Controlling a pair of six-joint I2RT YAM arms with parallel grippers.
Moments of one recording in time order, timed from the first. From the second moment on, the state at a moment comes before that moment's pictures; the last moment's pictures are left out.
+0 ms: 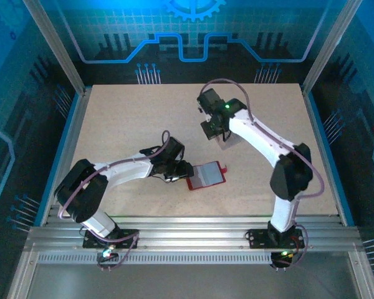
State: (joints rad) left arm -0.68 1.60 0.91 -0.40 0.27 -0.89; right arm 0.59 1.80 1.67 -1.02 0.21 0.10
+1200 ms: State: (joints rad) left arm -0.75 1.86 1.14 -0.58 0.05 -0.84; right arm 0.48 1.33 0.90 -0.51 -0.31 0.39
